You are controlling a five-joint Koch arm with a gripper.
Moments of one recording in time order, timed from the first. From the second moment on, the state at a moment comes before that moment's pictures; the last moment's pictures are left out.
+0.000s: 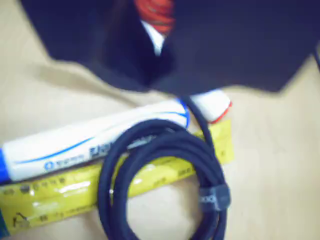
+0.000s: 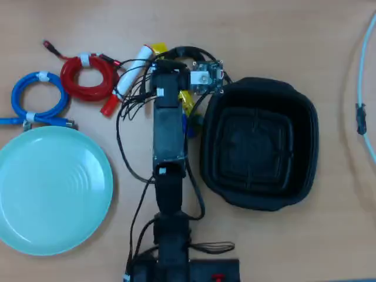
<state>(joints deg) 90.3 58.4 24.3 88.7 9.1</state>
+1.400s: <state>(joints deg) 92.0 36.6 24.3 78.1 17.4</state>
